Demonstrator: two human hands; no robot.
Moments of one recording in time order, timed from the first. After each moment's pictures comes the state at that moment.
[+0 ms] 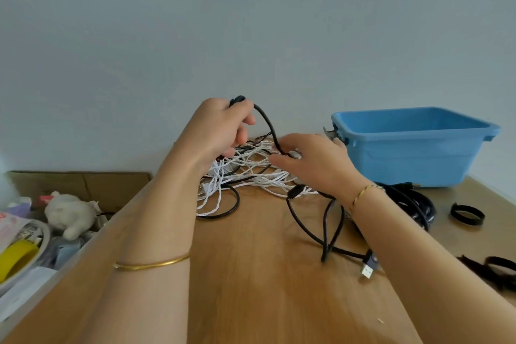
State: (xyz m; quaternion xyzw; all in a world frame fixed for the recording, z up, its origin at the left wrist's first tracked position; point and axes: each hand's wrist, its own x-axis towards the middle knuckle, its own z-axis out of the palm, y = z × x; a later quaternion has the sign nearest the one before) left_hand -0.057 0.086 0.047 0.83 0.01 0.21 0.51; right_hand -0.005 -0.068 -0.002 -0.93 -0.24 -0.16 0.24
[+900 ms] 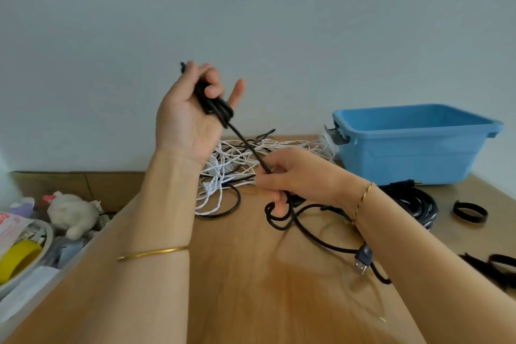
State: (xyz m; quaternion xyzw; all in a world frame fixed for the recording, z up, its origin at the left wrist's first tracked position) left_hand -0.048 0.101 0.051 0.36 -0.21 0.17 0.89; right_hand -0.025 -0.063 -0.002 -0.83 -0.38 0.09 0.40
